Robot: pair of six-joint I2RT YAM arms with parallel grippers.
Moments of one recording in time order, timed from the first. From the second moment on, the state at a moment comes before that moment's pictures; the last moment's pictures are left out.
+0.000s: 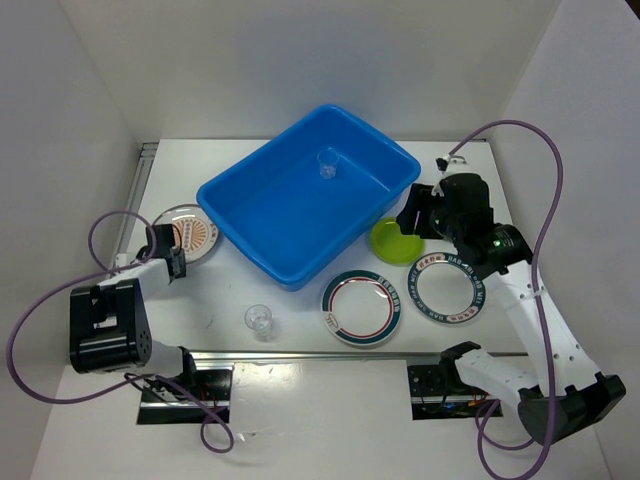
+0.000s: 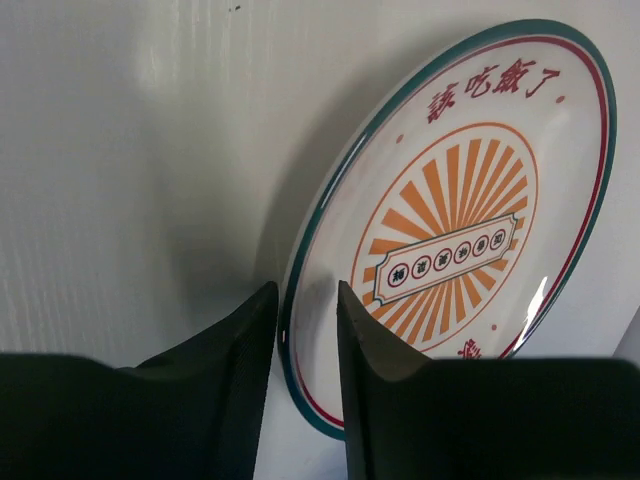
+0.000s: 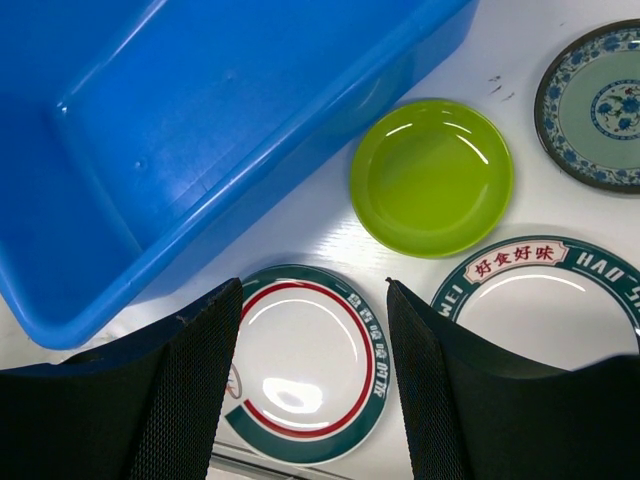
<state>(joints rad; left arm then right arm) 0.20 1.41 0.57 -0.11 -0.34 -1.50 0.34 1.02 1.17 -0.73 0.04 0.36</state>
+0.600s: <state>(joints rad) 0.26 1.25 0.61 -0.24 -0.38 -1.47 0.34 1.00 1.13 -0.73 0.04 0.37</state>
